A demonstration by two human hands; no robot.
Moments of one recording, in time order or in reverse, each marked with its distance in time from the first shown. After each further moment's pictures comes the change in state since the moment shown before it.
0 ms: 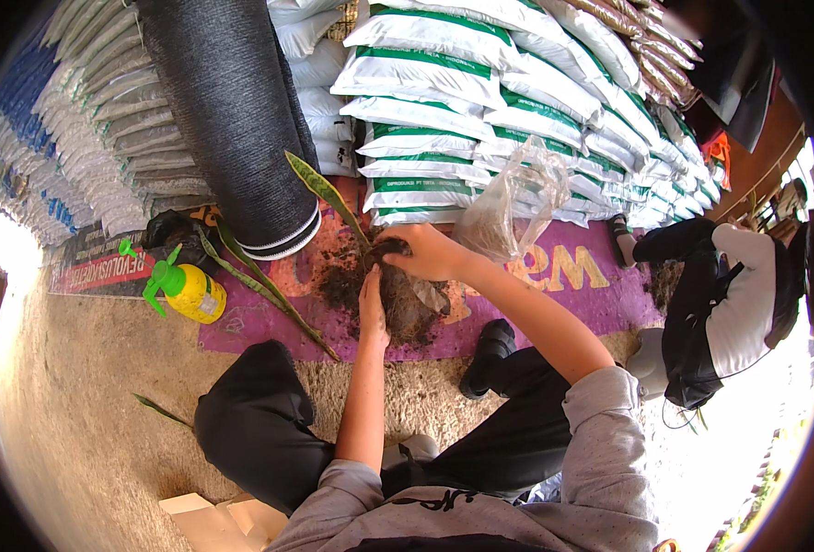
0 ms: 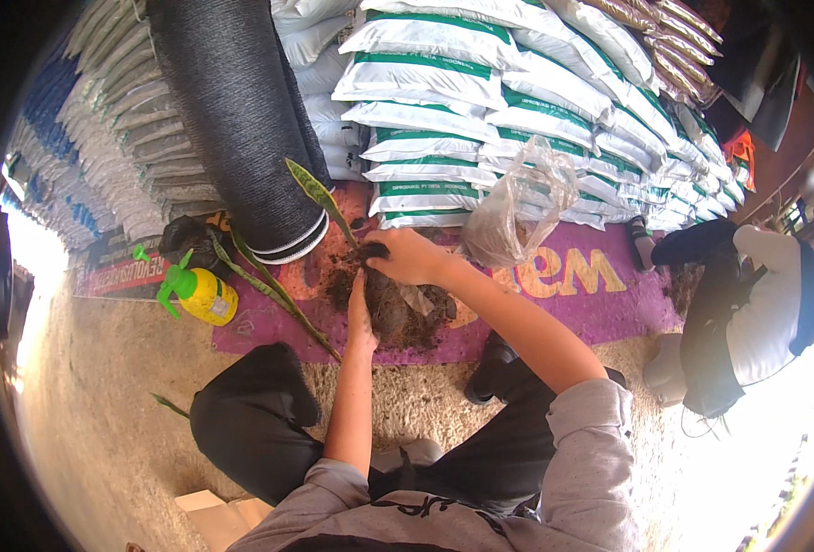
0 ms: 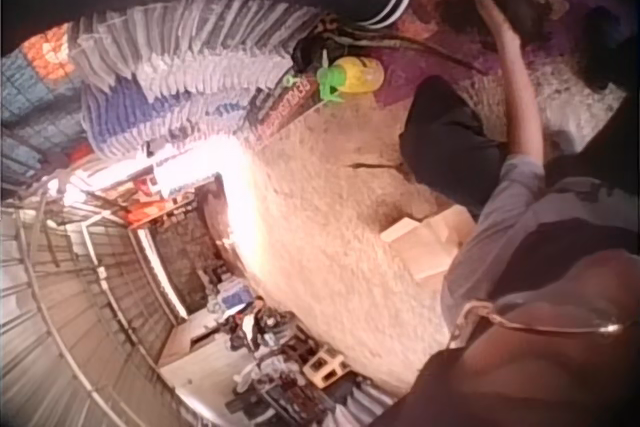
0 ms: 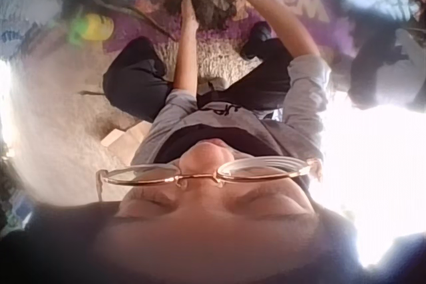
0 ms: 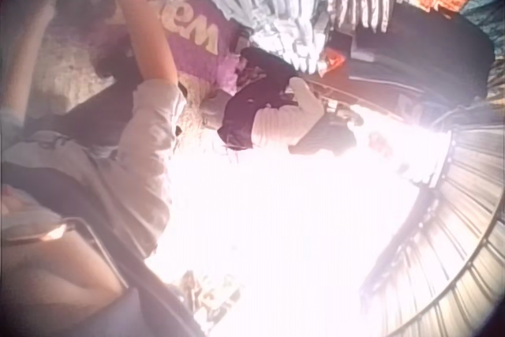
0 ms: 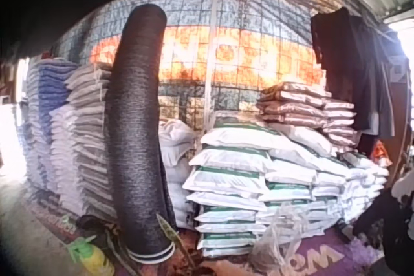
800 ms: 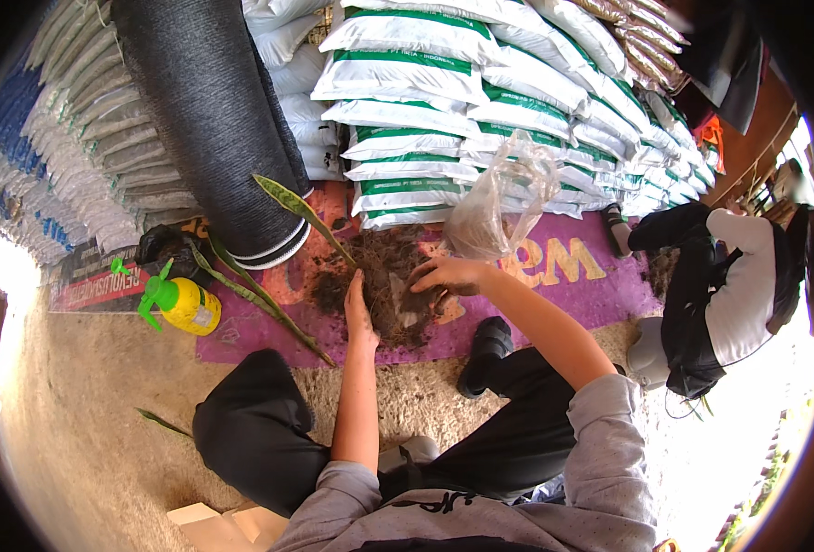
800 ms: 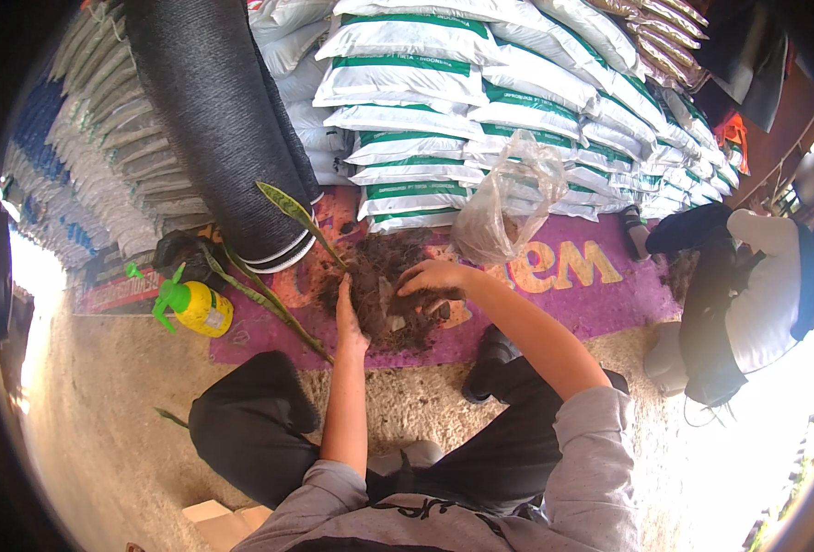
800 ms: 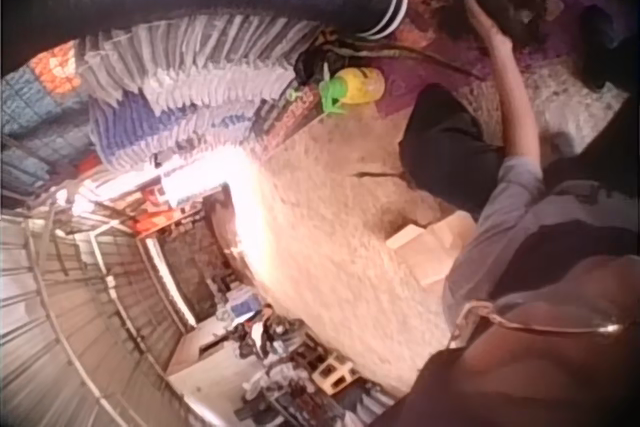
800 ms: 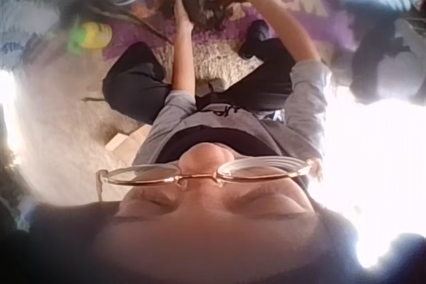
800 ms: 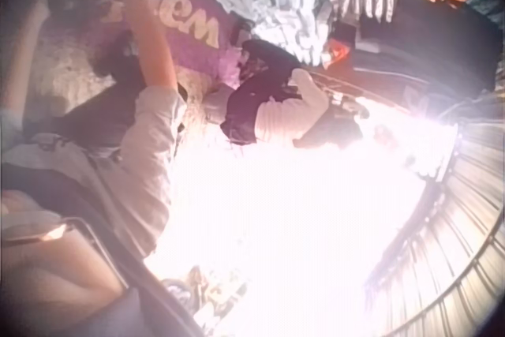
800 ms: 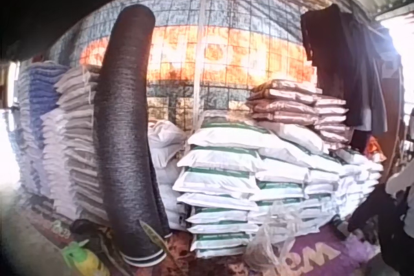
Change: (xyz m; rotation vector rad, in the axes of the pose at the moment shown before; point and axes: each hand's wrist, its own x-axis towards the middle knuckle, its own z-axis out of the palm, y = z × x) left_hand 0.003 0.001 0.007 -0.131 0.056 -0.006; right_hand -0.056 0.063 0.003 0.970 -0.483 0.787
